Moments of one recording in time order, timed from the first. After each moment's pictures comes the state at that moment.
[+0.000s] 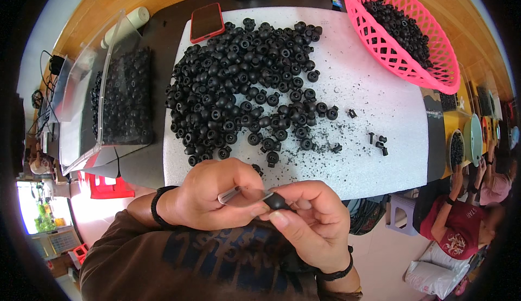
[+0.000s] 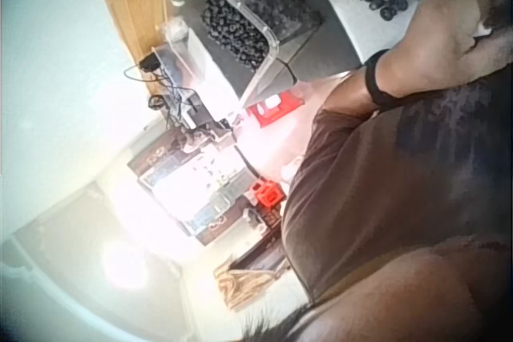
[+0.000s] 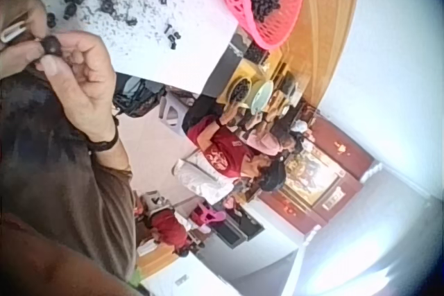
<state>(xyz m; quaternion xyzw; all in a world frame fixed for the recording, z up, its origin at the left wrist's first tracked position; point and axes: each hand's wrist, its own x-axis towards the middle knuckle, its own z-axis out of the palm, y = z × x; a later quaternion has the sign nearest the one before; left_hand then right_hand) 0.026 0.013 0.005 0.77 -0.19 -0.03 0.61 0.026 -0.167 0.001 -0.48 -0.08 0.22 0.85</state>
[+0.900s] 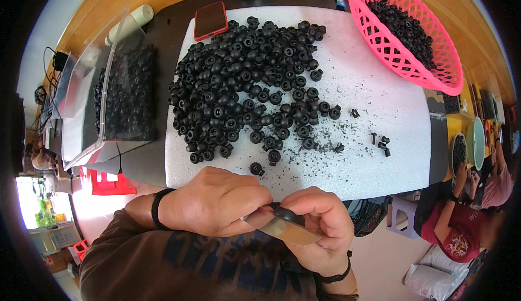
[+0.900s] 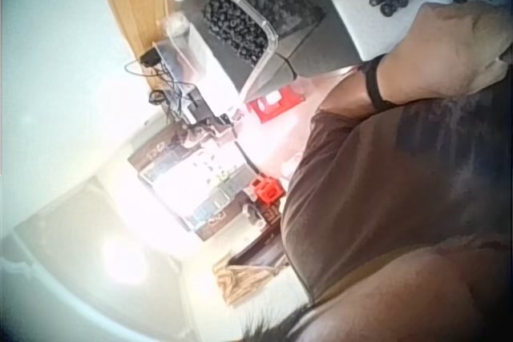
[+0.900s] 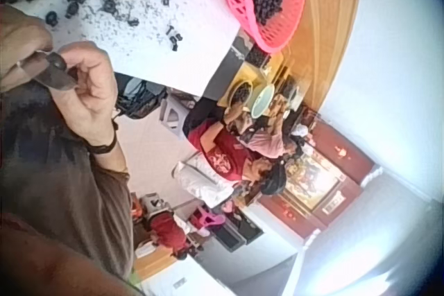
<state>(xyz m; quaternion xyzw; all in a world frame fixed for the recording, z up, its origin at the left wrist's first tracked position) 0.018 0.009 -0.004 0.86 -0.28 0.03 0.43 0.016 -0.168 -0.002 -0.57 -0.05 0.14 0.81</state>
